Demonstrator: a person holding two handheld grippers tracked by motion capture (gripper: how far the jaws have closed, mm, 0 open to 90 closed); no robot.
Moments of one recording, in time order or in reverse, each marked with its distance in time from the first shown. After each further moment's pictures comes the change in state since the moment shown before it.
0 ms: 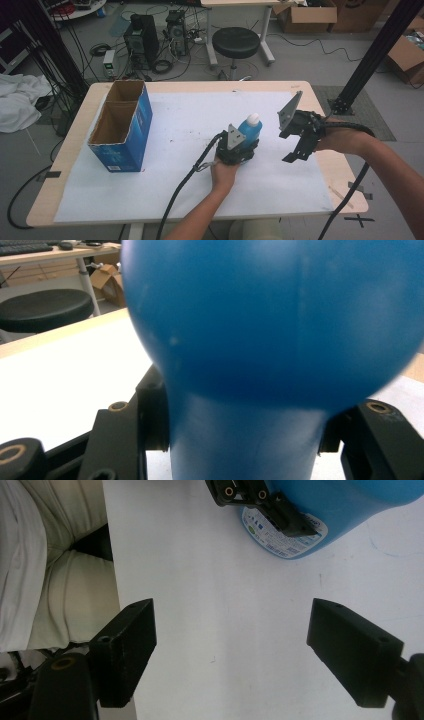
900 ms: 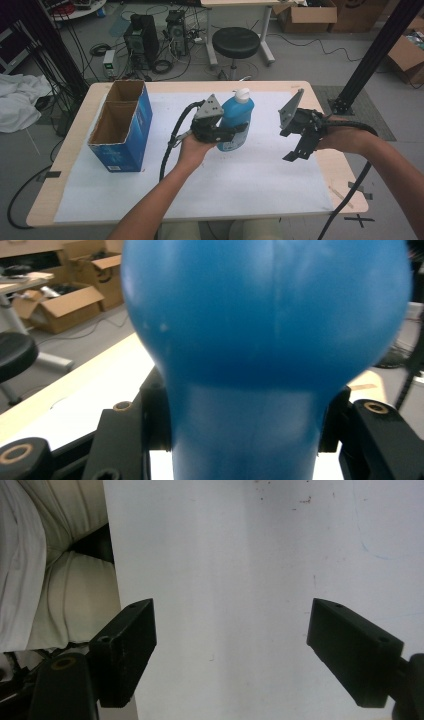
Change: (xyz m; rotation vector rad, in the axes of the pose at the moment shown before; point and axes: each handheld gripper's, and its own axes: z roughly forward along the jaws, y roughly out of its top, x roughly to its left) left arm 0.055 0.093 -0.076 -0.008 -0.299 0.102; right arm 0.004 0.004 -0.009 0.000 -0.016 -0.002
